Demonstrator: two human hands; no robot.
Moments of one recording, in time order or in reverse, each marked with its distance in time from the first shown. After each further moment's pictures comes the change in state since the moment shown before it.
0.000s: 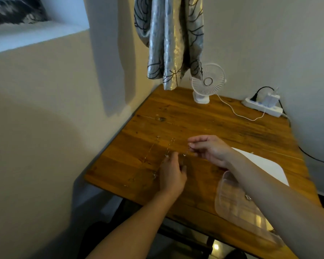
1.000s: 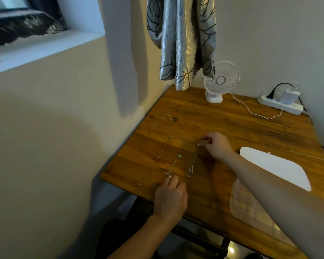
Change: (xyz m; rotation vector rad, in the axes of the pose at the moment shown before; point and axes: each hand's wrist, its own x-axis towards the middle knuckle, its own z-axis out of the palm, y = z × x) left_hand -0.059 -0.055 -0.025 0.426 0.013 0.366; right_hand 0.046 0.024 0.004 -0.968 0.319 -0.281
